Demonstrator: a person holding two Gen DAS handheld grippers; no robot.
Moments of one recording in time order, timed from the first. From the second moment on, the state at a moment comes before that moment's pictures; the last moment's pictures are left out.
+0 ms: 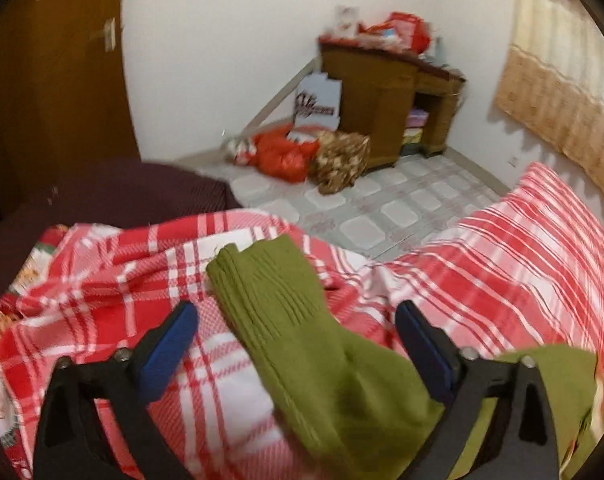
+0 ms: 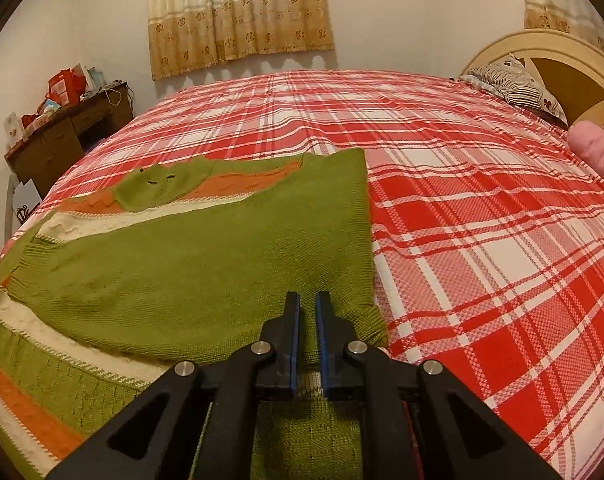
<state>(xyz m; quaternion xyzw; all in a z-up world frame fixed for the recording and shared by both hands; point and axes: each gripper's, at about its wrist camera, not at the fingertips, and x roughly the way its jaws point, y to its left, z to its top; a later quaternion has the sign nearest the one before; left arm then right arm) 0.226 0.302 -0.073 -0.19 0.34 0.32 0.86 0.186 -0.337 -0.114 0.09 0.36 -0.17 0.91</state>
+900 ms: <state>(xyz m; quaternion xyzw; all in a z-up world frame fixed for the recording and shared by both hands) 0.209 0.140 0.024 -0.08 0.21 0.11 0.97 0.185 -0.336 -0.116 0.09 0.36 -0.16 0.92</state>
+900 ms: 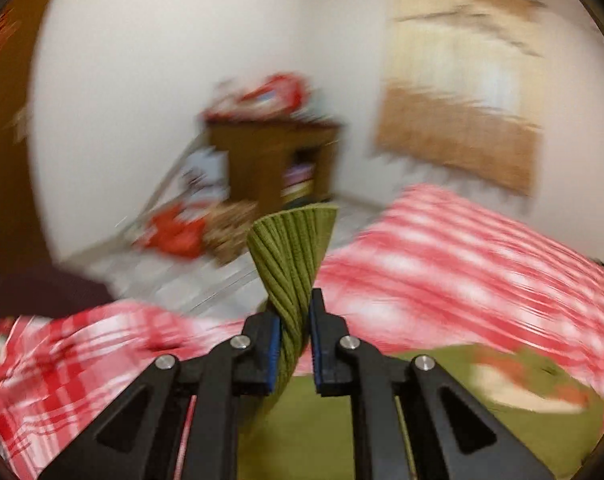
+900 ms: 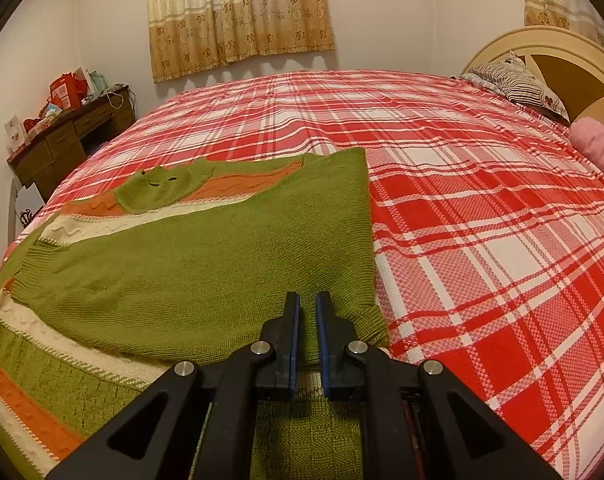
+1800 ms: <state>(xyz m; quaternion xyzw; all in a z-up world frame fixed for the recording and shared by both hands) 0.158 0.029 -0.065 0.02 0.33 -0.05 0.94 0.184 -0.343 -0.117 0.11 0.36 -0.15 0.92</state>
